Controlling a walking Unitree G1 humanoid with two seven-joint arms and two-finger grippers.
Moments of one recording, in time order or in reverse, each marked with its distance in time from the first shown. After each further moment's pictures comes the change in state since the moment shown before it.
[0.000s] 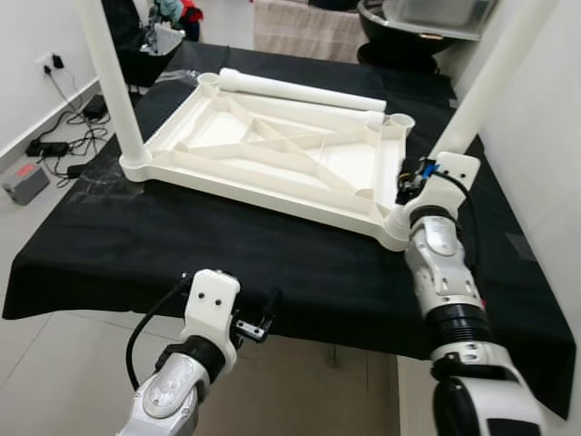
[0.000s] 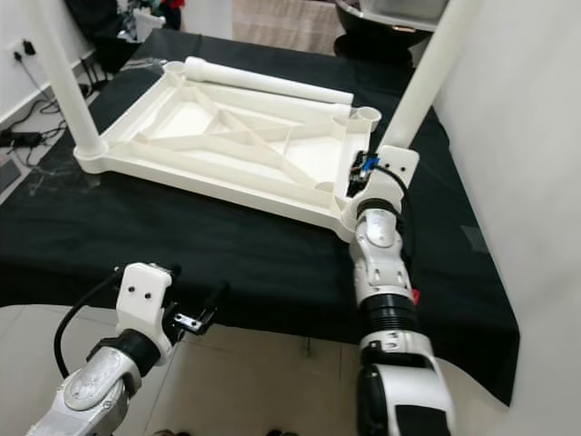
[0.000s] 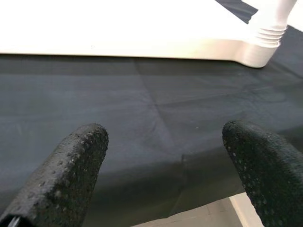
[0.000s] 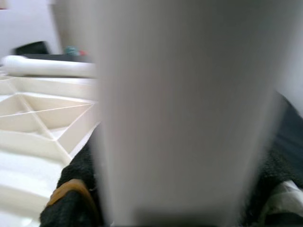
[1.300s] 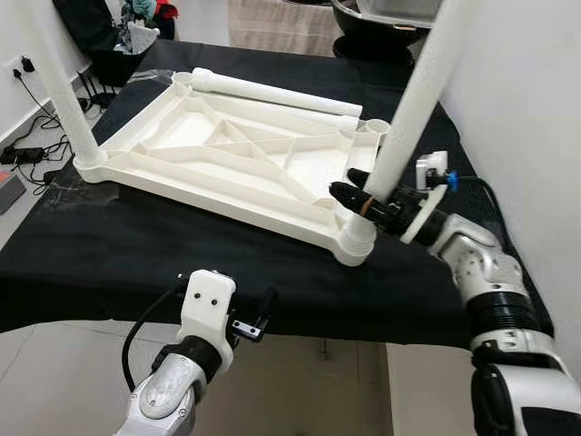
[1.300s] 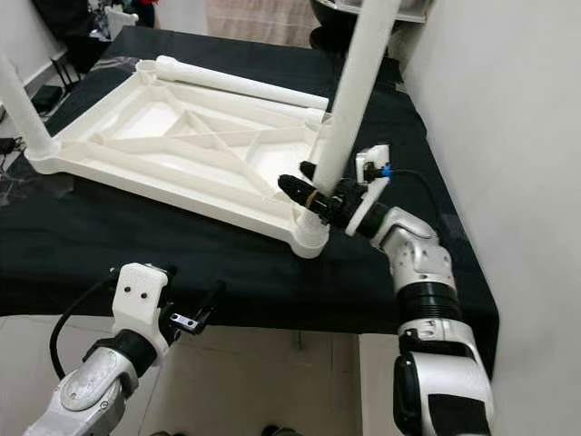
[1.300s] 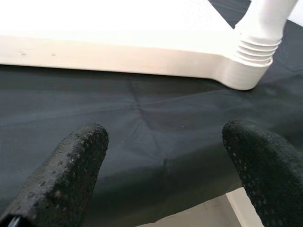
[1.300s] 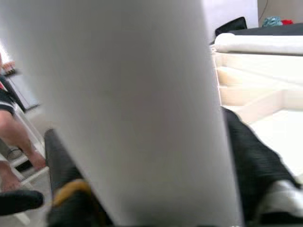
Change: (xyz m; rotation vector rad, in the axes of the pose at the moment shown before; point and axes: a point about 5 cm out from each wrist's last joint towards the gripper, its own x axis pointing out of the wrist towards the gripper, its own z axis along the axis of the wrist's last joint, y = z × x) left arm -0.003 0.003 -0.002 -0.004 0.012 0.017; right arm -0.015 0.048 0.004 0.253 0.095 0.928
